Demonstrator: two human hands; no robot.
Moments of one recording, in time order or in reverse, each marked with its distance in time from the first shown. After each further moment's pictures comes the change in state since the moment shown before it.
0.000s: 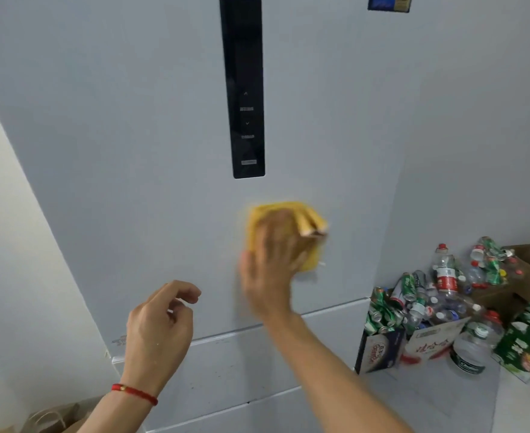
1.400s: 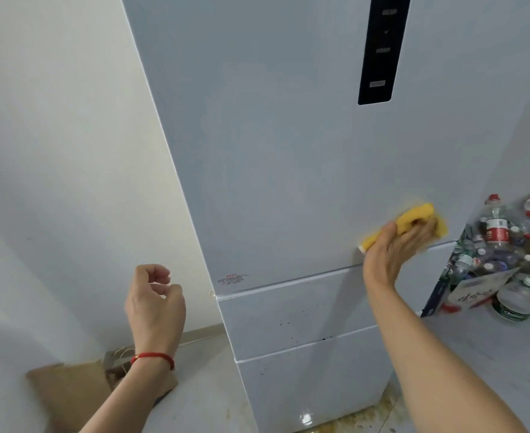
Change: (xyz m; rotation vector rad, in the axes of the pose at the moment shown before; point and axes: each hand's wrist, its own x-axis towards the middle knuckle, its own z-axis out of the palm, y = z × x) left_hand -0.007 -0.150 -0.112 -0.013 0.183 -0.436; right_hand -0.071 0.039 0.026 0.321 0.132 0.855
